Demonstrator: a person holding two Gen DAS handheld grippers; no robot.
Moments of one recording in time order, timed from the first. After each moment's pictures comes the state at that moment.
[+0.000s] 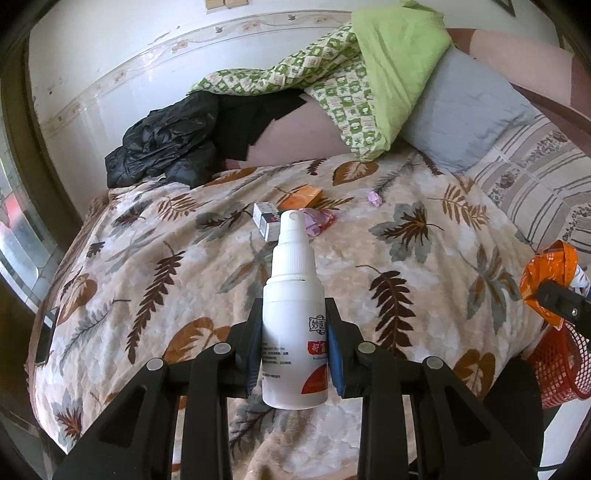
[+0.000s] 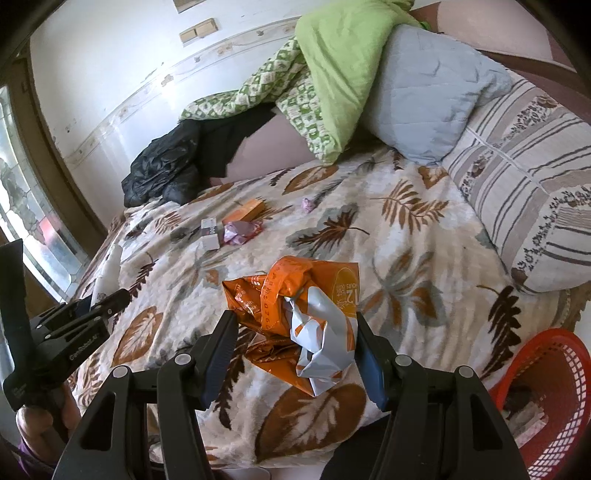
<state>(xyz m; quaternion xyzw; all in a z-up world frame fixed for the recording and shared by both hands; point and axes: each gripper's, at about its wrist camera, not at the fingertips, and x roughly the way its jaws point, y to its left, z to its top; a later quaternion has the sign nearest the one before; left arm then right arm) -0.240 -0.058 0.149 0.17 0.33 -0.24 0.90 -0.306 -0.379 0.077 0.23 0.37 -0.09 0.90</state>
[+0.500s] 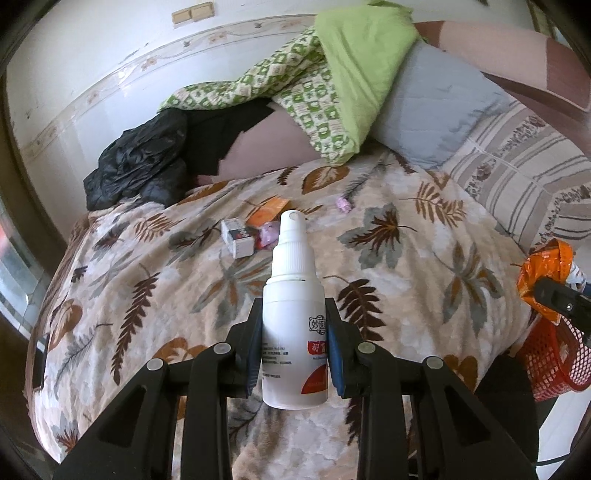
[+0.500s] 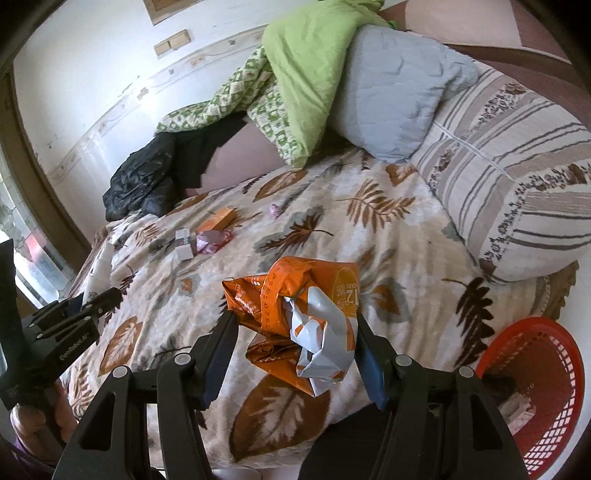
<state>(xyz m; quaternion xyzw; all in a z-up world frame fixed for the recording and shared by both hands) -0.254 -0.095 0.152 0.20 0.32 -0.28 0.89 -0.328 -0.407 0.074 0.25 0.36 -0.13 0.89</state>
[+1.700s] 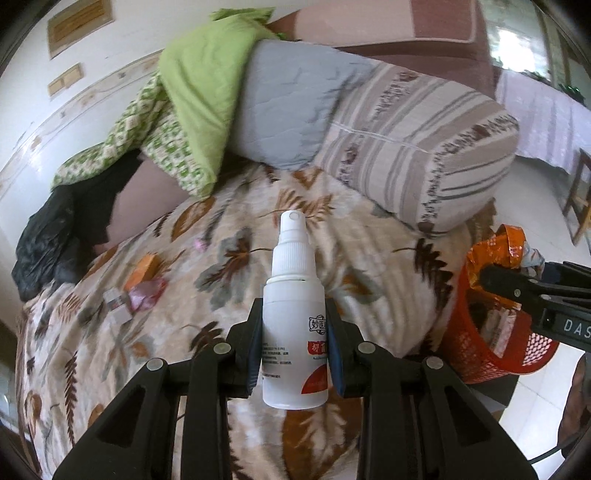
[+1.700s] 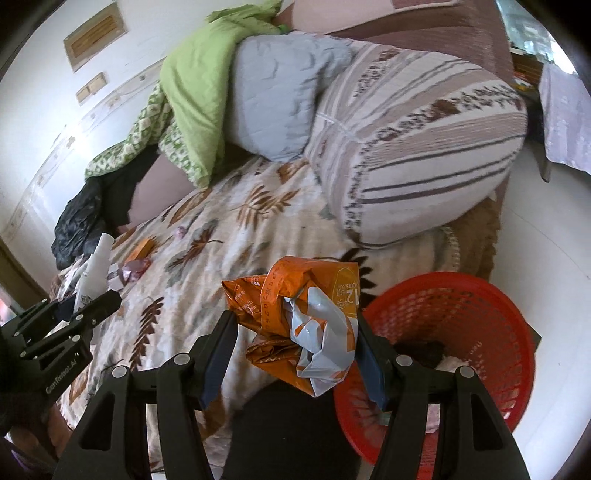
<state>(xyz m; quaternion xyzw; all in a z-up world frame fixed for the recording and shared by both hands) -0.354 -0.226 0.142 0.28 0.27 -0.44 0.81 -0.424 -0.486 0.052 0.30 0.35 -0.25 0.85</state>
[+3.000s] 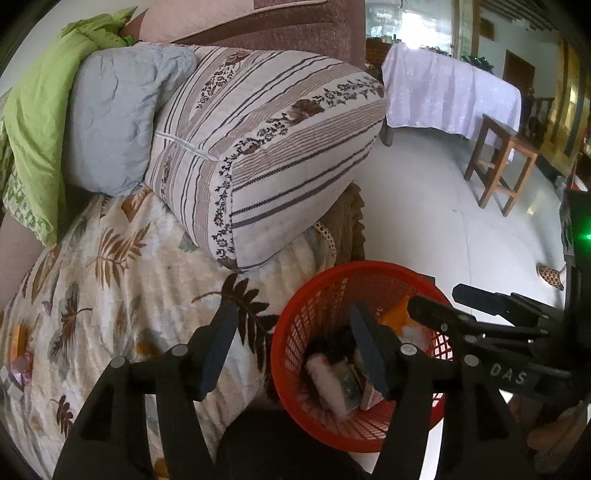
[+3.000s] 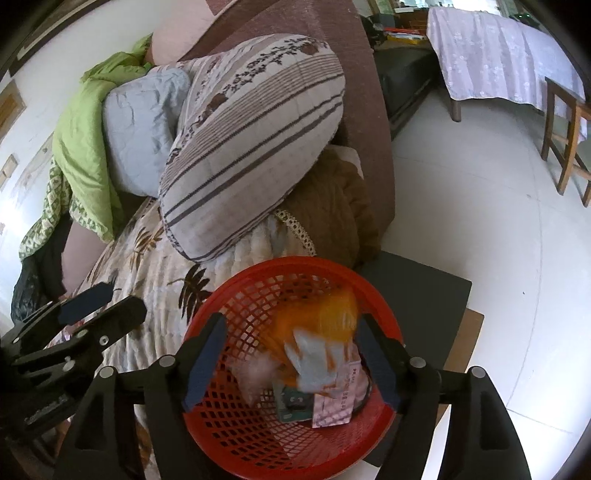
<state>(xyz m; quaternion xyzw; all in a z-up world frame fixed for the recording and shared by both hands) -0.462 -0.361 0.114 0.30 0.30 -0.61 0.67 -0.543 -0.562 0.019 0.39 0.32 -0.40 0.77</state>
